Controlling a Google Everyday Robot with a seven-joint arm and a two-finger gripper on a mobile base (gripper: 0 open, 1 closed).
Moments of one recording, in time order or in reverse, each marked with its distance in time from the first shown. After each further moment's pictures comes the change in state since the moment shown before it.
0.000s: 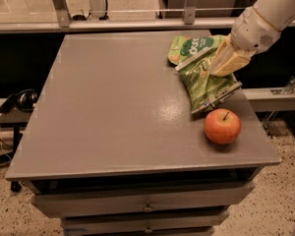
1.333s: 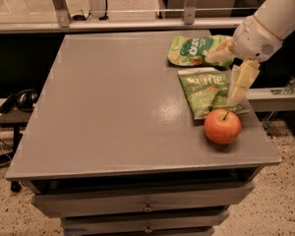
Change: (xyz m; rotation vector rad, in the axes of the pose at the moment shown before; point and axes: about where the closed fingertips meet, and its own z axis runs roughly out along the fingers) arm -0.001 0.025 0.009 -0.037 -0.002 0.019
